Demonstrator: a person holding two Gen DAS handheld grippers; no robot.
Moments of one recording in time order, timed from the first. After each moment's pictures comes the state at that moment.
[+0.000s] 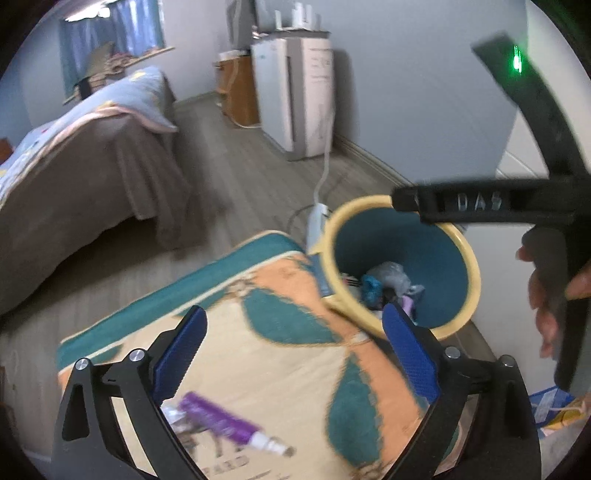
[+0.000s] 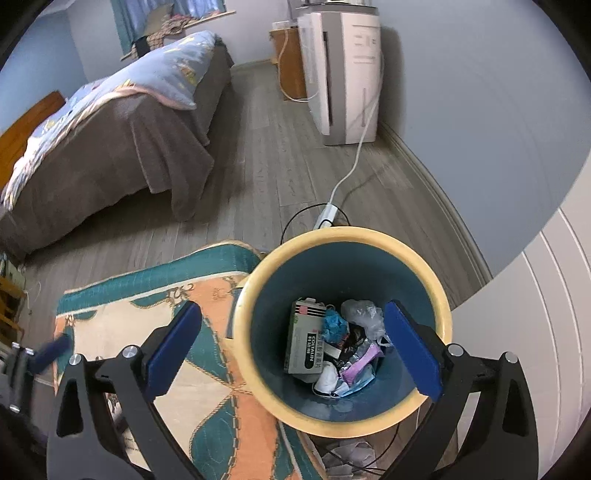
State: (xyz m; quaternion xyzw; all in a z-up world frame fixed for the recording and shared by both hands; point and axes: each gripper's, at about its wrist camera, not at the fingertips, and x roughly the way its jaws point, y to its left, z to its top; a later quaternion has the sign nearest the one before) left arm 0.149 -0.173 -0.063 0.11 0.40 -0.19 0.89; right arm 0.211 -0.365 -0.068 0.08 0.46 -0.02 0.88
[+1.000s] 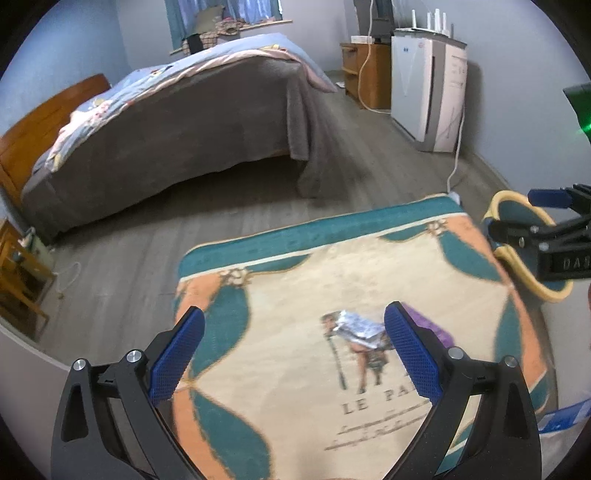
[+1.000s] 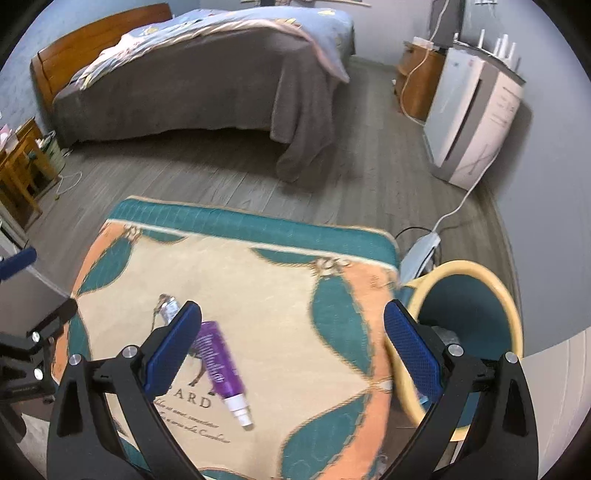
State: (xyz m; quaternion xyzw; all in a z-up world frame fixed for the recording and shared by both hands) left arm 0.113 0.036 -0.075 0.07 0.43 0.00 0.90; right arm 0.192 -0.164 -0.080 -0.08 0.47 0.13 0.87
